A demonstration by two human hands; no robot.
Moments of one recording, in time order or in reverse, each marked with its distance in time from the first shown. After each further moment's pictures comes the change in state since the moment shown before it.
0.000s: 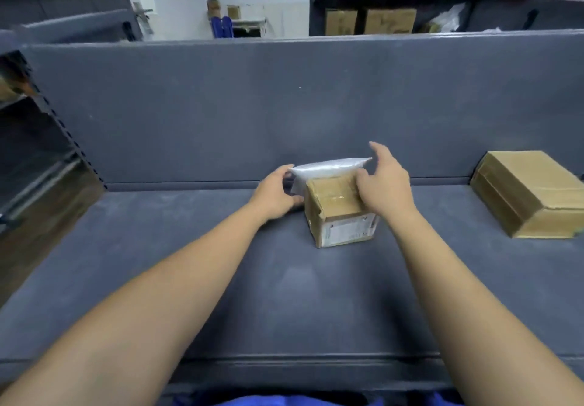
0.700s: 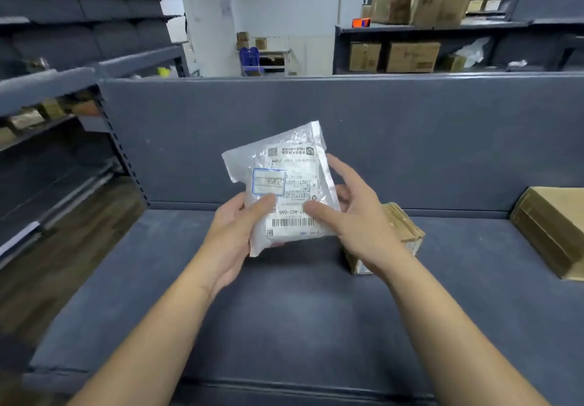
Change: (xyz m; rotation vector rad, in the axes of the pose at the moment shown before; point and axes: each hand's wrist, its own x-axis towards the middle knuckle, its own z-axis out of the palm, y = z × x) left_hand -0.132 0.025 -0.111 -0.912 0.122 -0.030; right_hand -0.062 -0.090 0.040 0.692 -0.396 -0.277
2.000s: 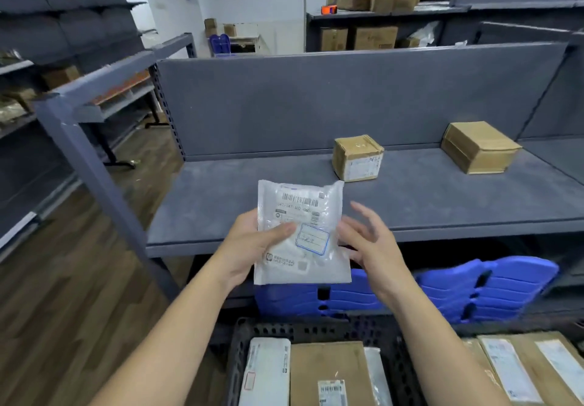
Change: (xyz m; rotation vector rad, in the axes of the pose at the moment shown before) left_hand -0.256 0.009 -0.068 0.171 -0.223 -0.172; right_hand -0.290 -0.037 0.097 0.237 0.311 0.320
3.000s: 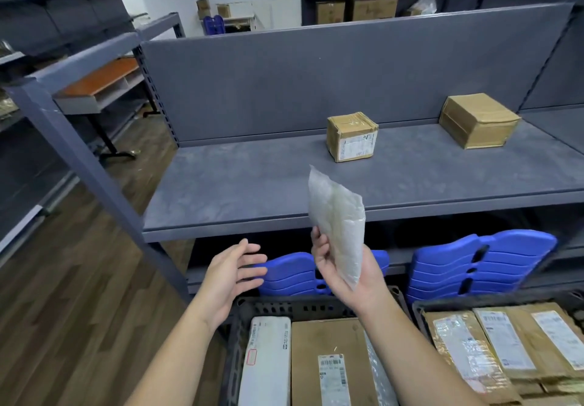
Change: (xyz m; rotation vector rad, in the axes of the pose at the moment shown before) left_hand -0.030 -0.085 -0.016 -0.073 0.355 -0.272; right_hand -0.008 0.058 -0.001 1.103 -0.248 0.518
